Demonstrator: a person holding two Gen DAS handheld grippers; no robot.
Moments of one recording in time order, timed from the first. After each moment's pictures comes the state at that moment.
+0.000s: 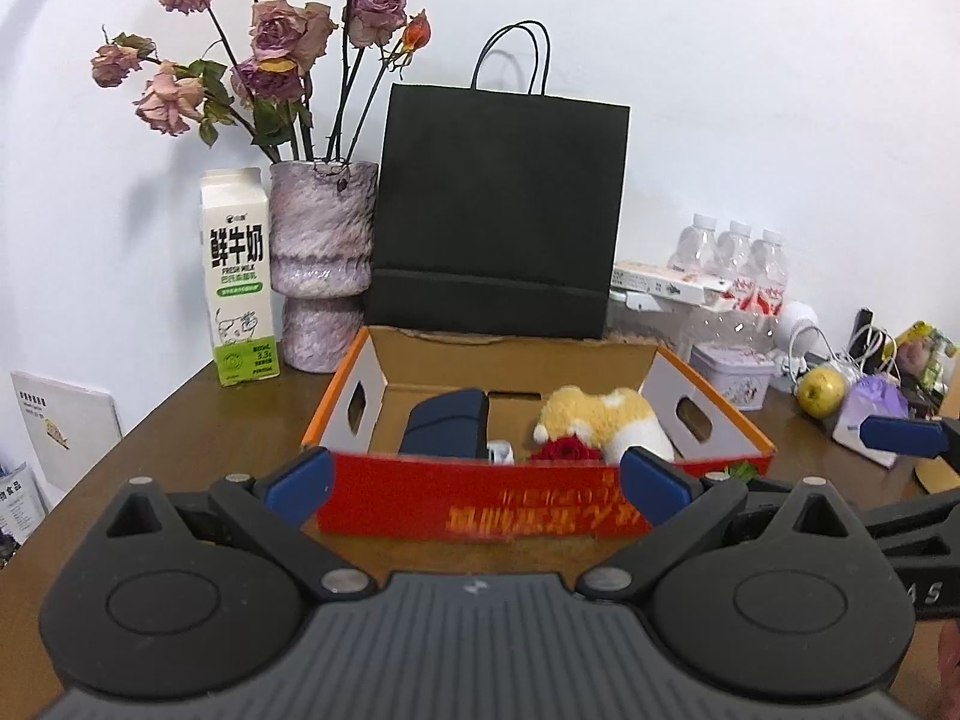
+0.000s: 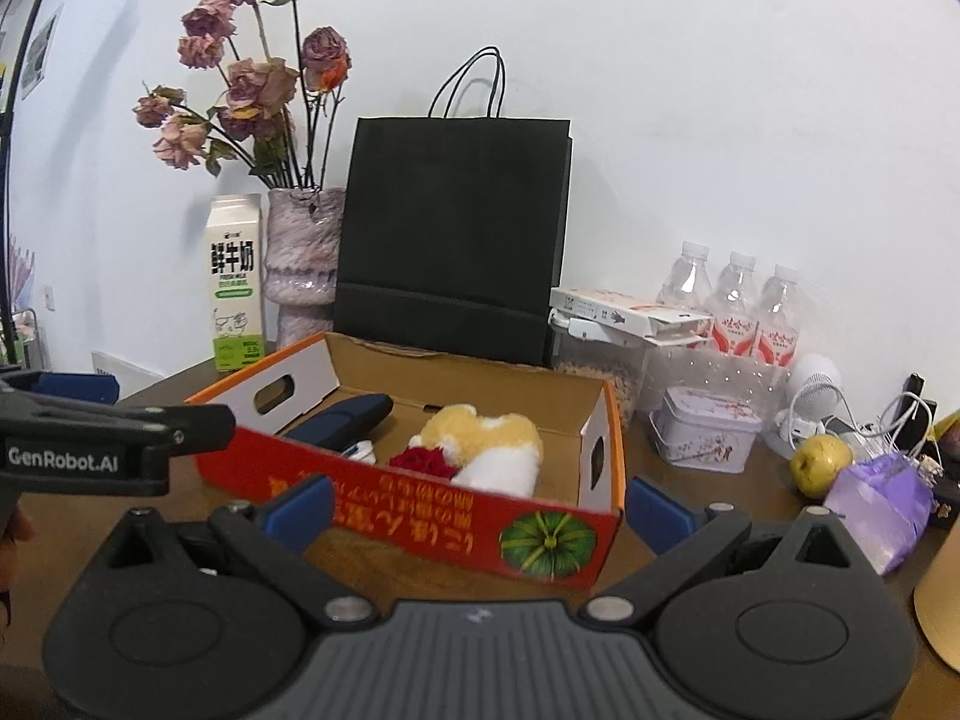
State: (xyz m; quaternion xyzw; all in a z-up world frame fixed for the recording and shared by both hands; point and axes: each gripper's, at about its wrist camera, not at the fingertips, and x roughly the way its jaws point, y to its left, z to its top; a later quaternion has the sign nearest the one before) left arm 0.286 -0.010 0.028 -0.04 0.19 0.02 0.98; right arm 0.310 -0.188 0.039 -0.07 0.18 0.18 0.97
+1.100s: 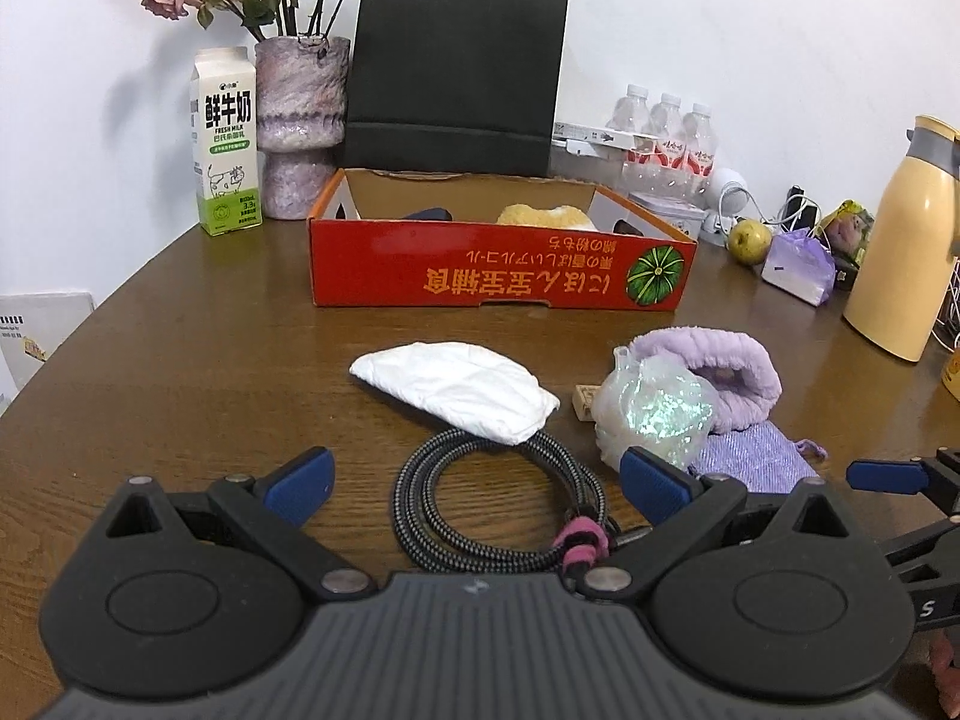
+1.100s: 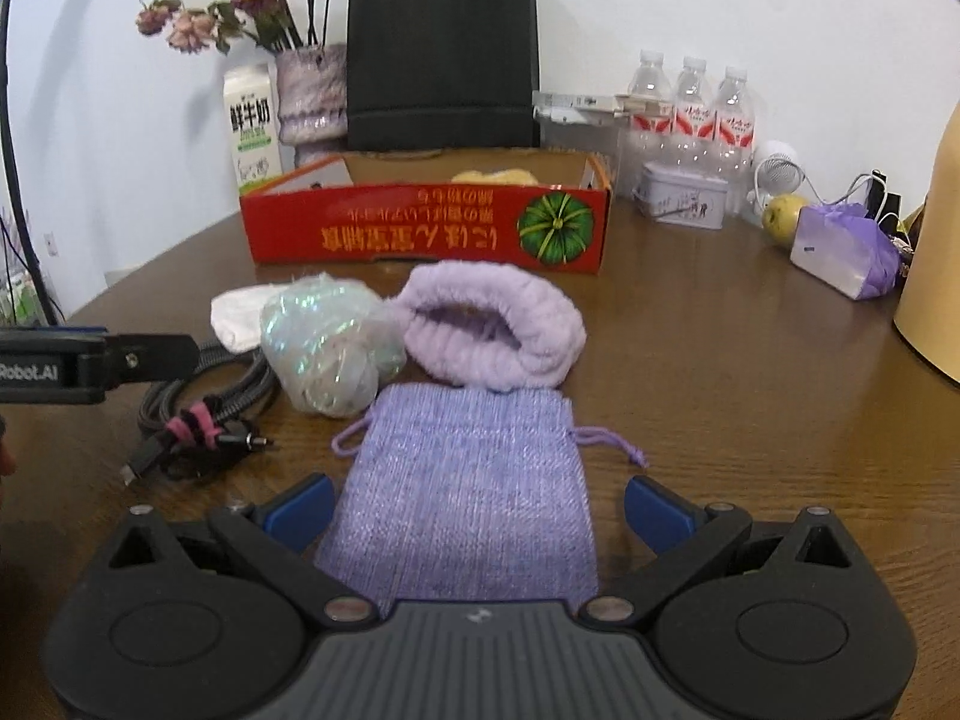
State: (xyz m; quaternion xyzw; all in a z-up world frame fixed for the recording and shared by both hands) left arm 0.187 -0.002 -0.027 -0.03 0.28 -0.04 0.96; right arm 0.195 -0.218 -0.045 -0.04 0.32 0.16 0.93
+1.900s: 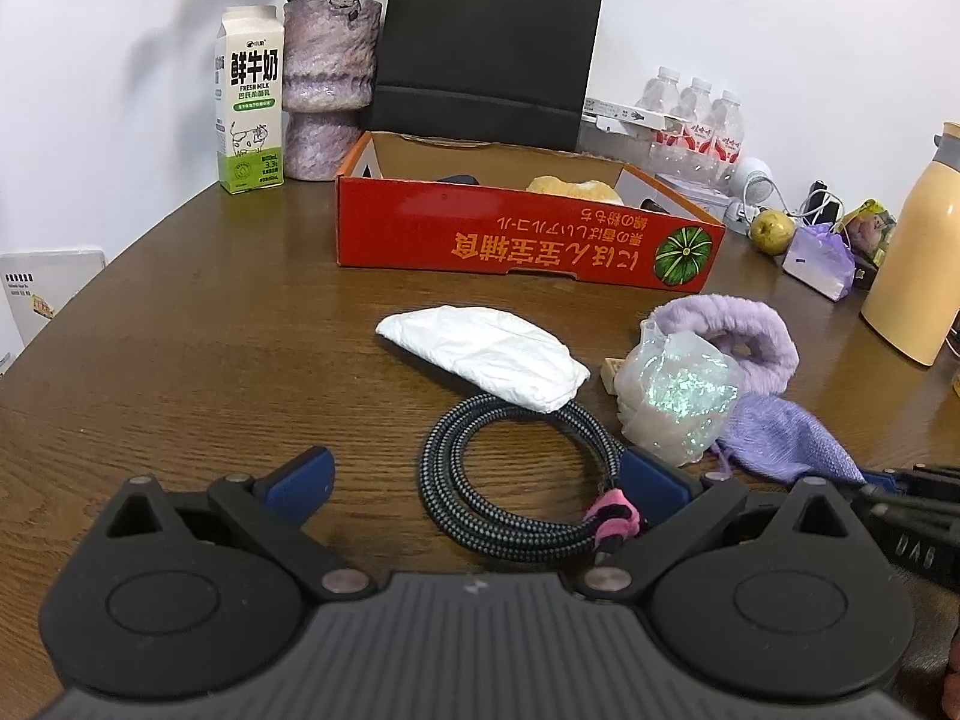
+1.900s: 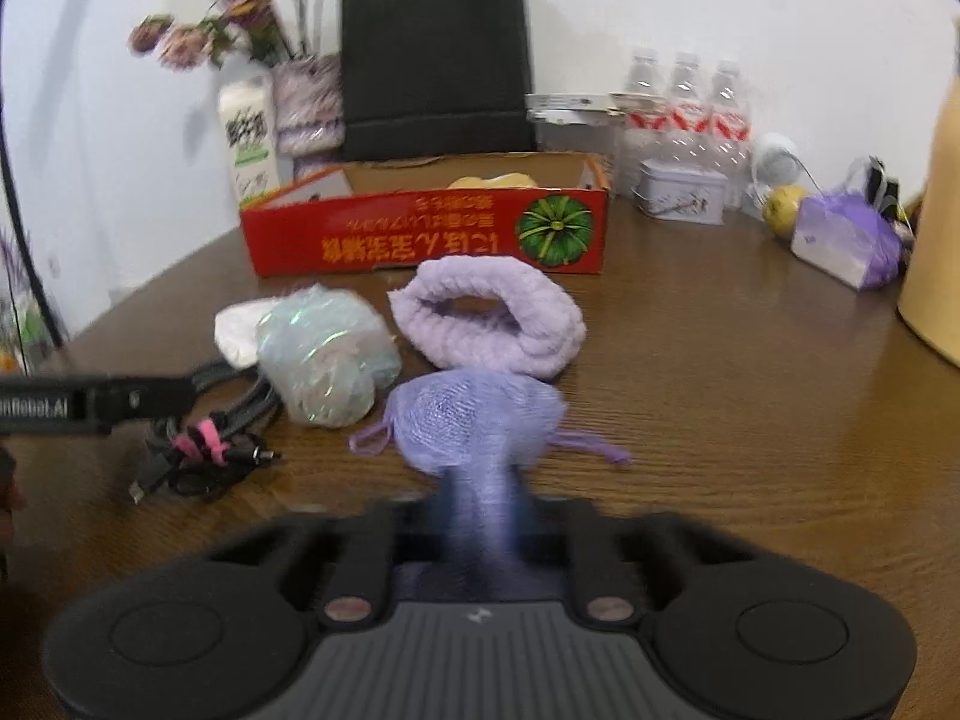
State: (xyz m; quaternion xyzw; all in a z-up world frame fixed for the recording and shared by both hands) left arm 0.190 0.009 -0.036 -0.06 0.31 -0.02 0.95; right arm 0.194 -0.226 -0.042 0.00 0.31 0.16 0.94
